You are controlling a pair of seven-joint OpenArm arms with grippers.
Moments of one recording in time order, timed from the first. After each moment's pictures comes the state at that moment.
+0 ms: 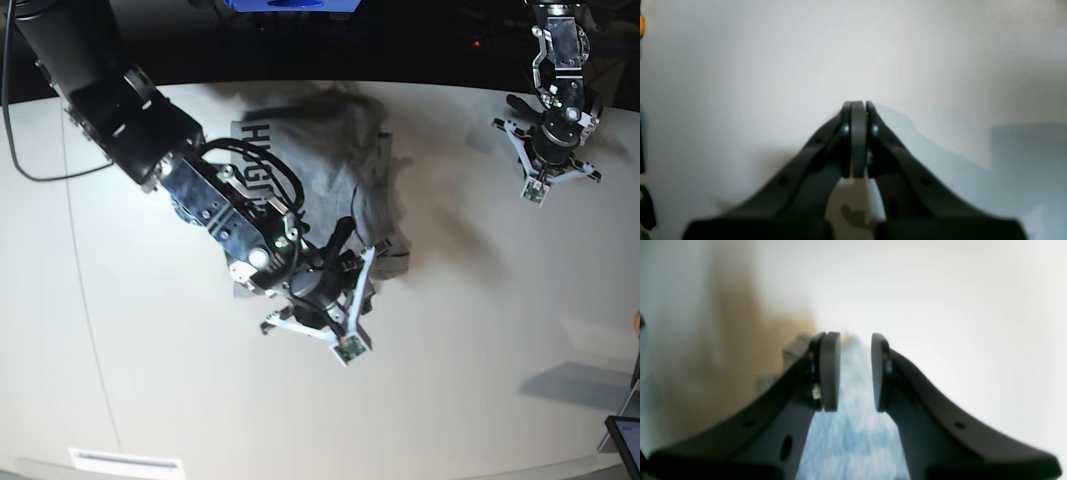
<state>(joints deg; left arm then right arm) 22.1 -24.7 -18.4 93.8 6.4 -28.7 32.4 25.8 5.0 -45.5 92.3 21.6 -10.5 -53.6</state>
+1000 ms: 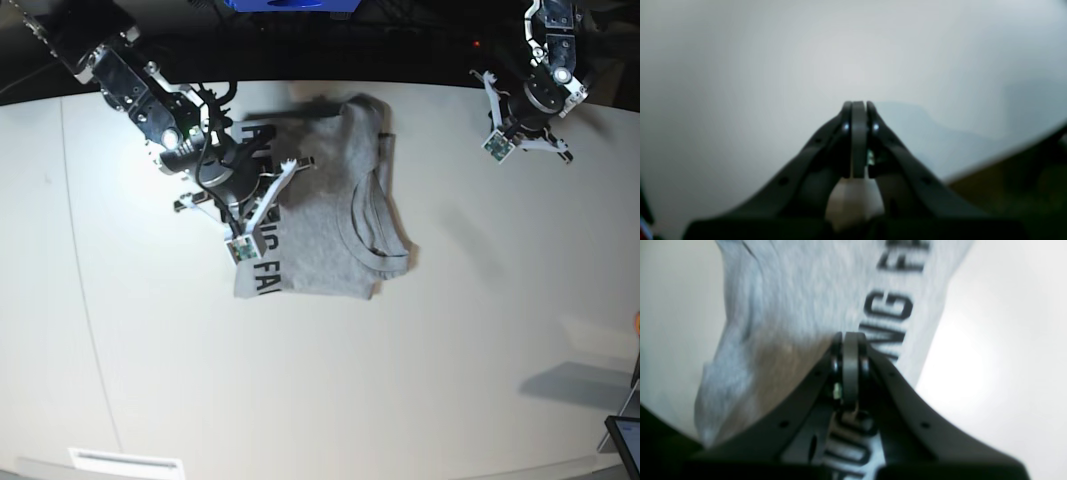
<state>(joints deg) 33.5 -23.8 -18.4 110.6 5.8 -40.6 35.3 1.3 18.1 -39.6 112.8 21.9 -24.4 -55.5</state>
